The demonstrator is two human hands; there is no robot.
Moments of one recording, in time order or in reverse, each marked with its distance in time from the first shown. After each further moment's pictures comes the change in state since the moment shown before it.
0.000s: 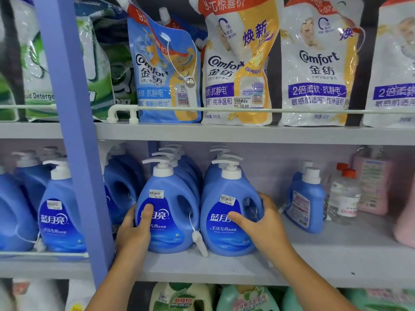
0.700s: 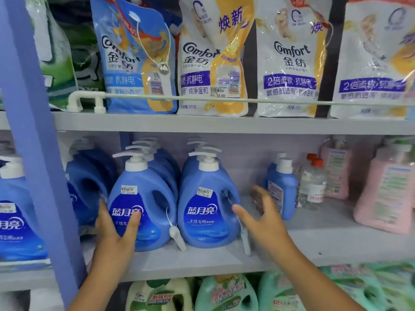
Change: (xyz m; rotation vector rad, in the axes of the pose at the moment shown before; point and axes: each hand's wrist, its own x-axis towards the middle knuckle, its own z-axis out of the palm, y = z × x) left_hand -0.035 0.010 -0.002 0.194 -0.102 0.171; right_hand -0.016 0.010 -0.042 -0.037 0.019 0.040
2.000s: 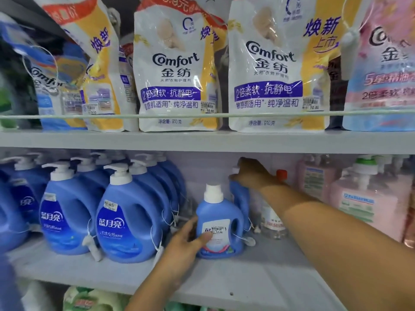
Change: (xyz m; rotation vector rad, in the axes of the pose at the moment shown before) left_hand -0.107 0.095 0.295 -0.331 -0.421 -0.206; right_hand 0.244 0.019 -0.160 -0.751 -0.444 -0.106
